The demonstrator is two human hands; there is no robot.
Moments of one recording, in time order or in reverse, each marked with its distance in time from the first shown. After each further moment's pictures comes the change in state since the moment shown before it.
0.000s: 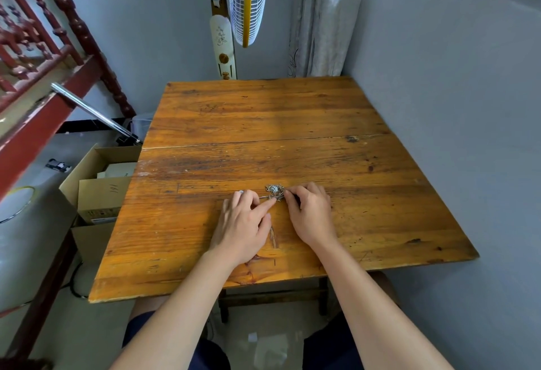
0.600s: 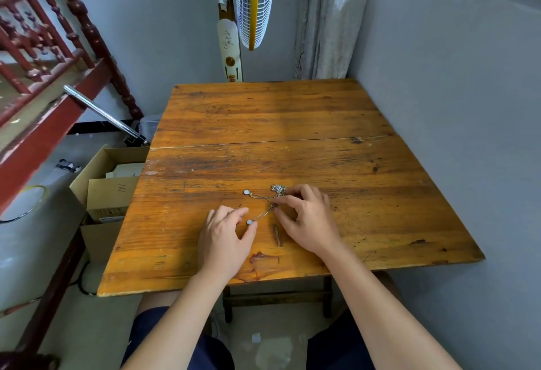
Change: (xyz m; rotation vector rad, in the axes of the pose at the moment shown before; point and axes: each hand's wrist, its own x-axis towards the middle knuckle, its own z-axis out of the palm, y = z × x) left_hand -0.036 -0.009 -0.011 -0.180 0.198 -0.306; right_hand -0.011 -0.007 -0.013 -0.104 -0.151 -0.217
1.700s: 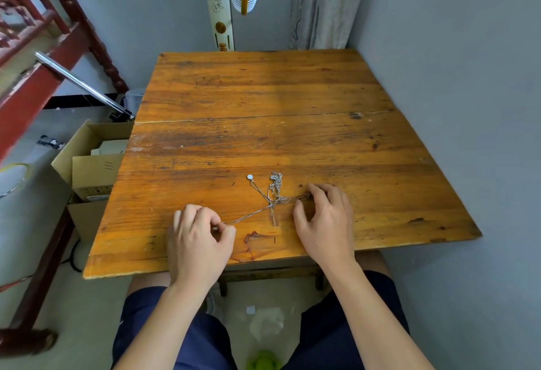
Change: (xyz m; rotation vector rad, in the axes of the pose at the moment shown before) left_hand -0.038 -0.012 -0.022 0.143 0.049 -0.107; right_hand -0.056 -0.009 -0.011 -0.070 0.181 0.299
